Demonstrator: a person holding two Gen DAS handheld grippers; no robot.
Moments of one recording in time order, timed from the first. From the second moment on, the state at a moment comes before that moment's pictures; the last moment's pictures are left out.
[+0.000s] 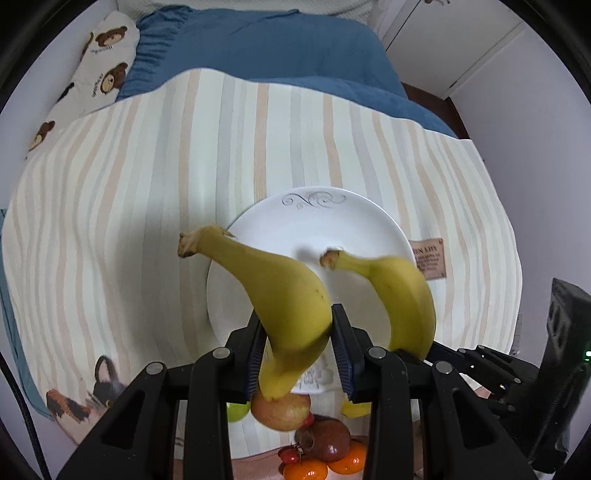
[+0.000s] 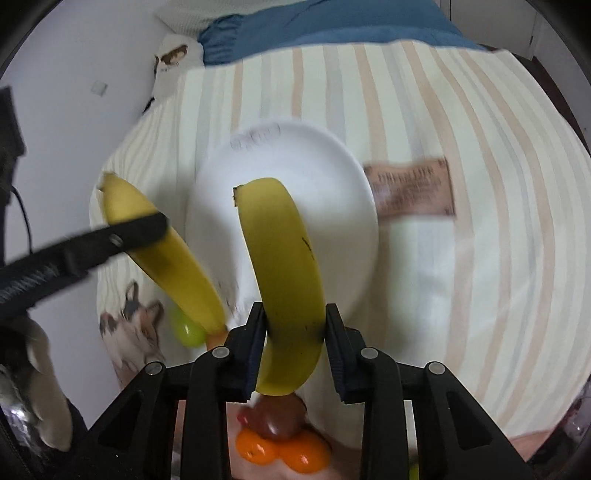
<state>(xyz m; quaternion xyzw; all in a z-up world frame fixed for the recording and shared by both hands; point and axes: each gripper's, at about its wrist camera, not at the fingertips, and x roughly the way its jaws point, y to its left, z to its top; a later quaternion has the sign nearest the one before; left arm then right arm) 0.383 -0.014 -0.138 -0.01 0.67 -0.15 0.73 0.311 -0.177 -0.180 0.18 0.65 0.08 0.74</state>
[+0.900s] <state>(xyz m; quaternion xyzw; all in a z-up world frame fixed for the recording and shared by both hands) 0.406 0.003 -0.169 0.05 0.66 -0.07 0.75 0.365 -0.161 -0.193 0.09 0.65 0.01 0.75</state>
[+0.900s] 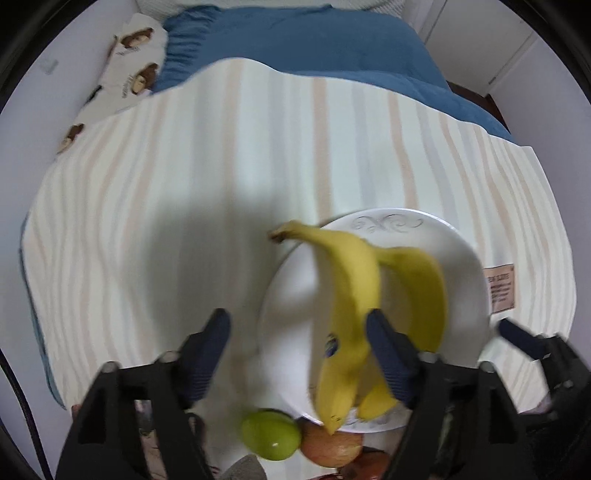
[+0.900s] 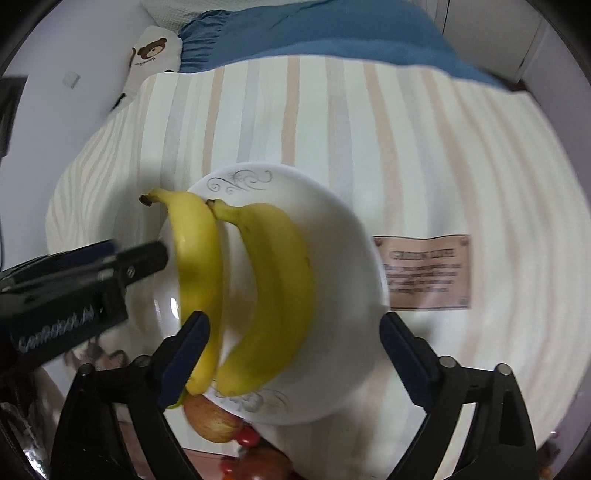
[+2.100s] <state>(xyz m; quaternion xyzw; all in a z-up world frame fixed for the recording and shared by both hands) 0.218 0.057 -0.020 0.02 0.50 -0.08 0.86 0.185 -0.111 0.000 0.04 0.49 -0.01 0.87</state>
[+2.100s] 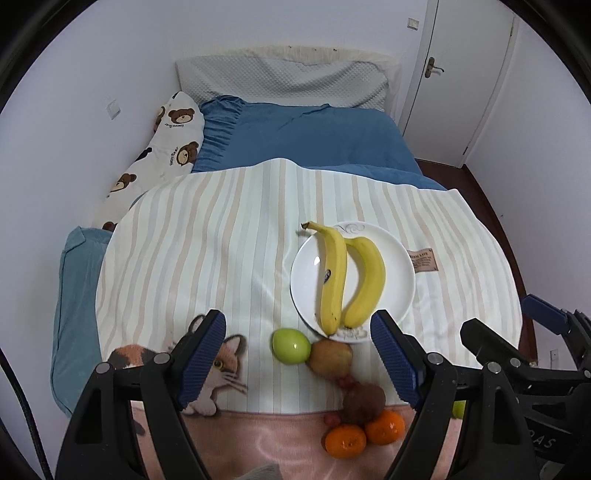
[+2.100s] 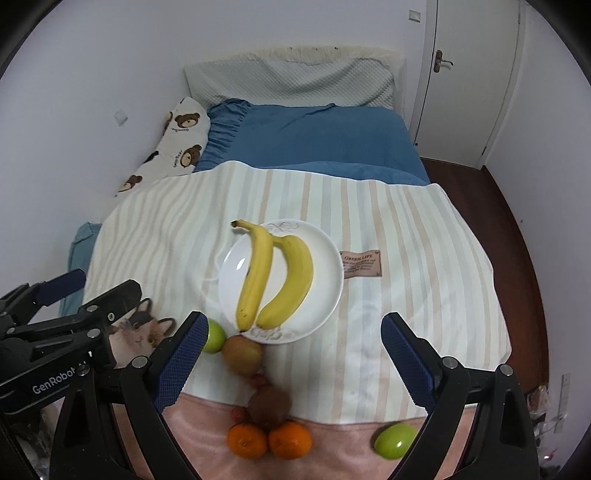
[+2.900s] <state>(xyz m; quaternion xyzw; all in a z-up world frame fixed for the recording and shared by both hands) 0.133 -0.009 -0.283 0.07 0.74 -0.17 0.65 0.078 -0.162 -0.189 0.23 0.65 0.00 0.73</state>
